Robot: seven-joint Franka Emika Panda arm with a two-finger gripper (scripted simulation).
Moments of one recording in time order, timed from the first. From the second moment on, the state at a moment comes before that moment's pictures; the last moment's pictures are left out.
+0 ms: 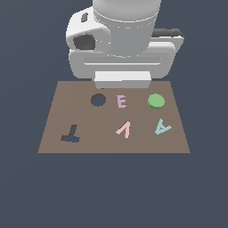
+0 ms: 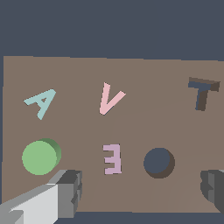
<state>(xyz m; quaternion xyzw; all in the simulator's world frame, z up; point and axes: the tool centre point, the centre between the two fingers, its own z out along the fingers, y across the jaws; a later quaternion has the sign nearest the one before) 0.001 0.014 0.171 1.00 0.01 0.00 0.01</state>
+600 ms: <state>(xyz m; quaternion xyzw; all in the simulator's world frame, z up) 0.003 0.036 0.154 1.00 0.06 0.00 0.01</state>
